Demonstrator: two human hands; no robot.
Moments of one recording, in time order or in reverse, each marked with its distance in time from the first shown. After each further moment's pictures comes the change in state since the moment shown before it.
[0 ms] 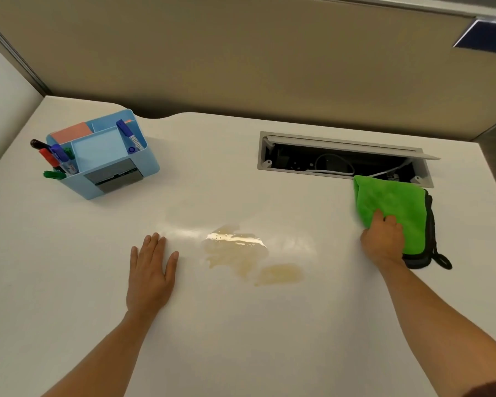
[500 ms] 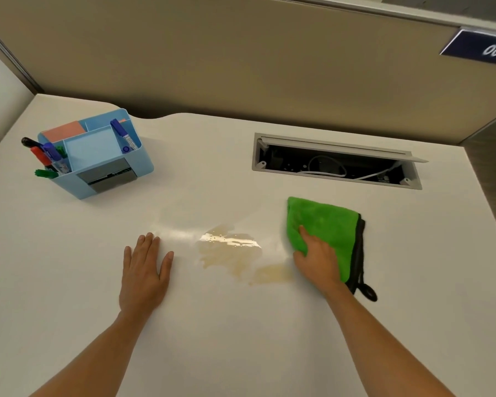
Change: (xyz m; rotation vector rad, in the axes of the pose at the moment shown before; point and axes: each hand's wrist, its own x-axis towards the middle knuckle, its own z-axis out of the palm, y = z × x) left_hand 0.000 0.000 0.000 0.016 -0.008 -0.001; right_hand -0.088 -0.081 0.016 0.315 -0.220 -0.282
